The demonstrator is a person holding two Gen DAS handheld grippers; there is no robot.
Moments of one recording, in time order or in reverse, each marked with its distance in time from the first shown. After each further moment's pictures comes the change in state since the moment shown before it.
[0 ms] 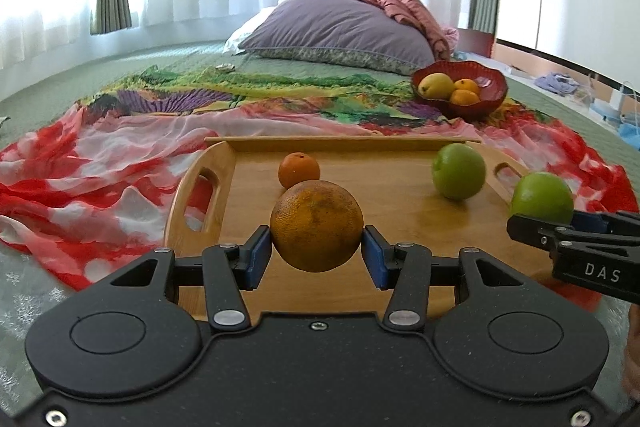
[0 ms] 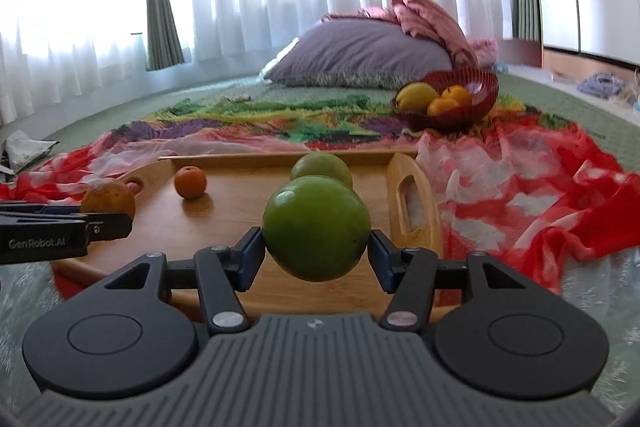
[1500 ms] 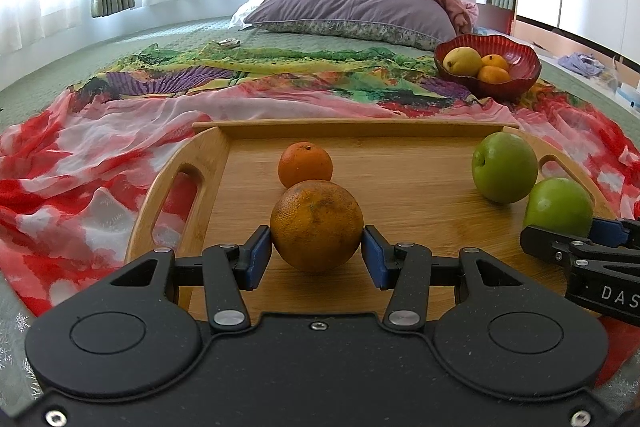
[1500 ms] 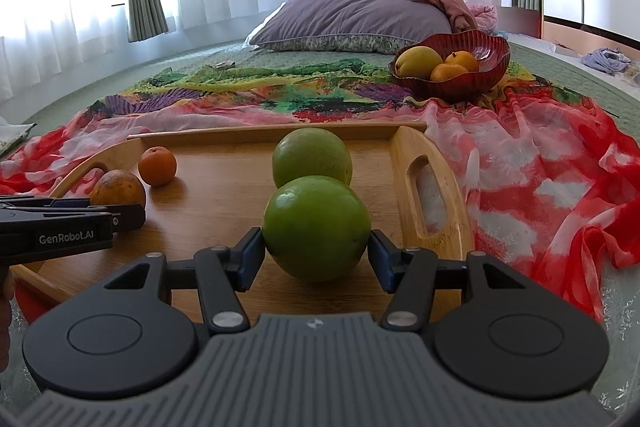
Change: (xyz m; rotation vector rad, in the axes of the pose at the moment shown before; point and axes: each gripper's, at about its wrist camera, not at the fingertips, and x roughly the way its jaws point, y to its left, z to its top) left arm 0.068 -0.001 0.009 0.007 0.071 0.042; right arm 0.053 -0.001 0.007 0.007 0.097 -0.029
